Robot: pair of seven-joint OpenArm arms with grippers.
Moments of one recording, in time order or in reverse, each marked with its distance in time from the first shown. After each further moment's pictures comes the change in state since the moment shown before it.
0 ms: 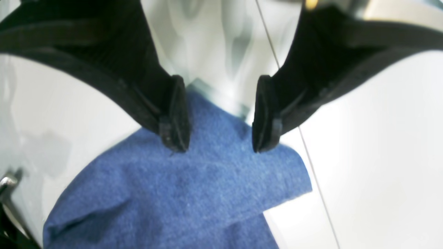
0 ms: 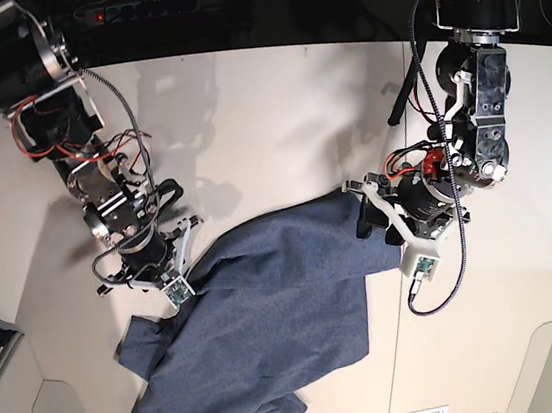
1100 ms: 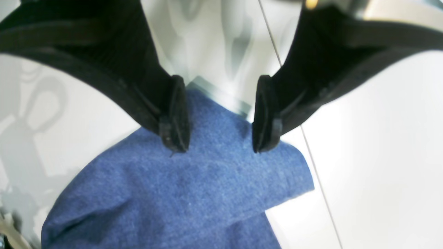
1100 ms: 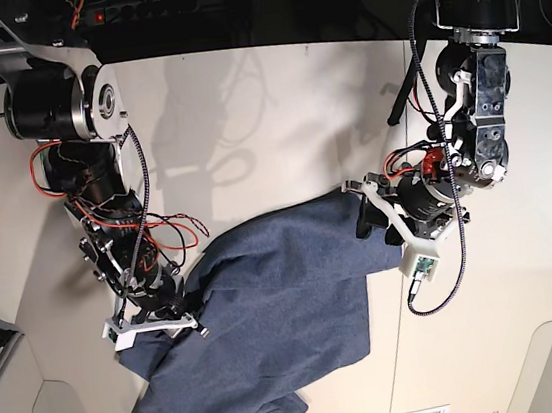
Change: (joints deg) left arm 0.0 0.0 0.0 0.0 0.0 0.0 -0.1; right arm 15.4 -8.9 29.6 -9.3 51.0 6.5 -6.3
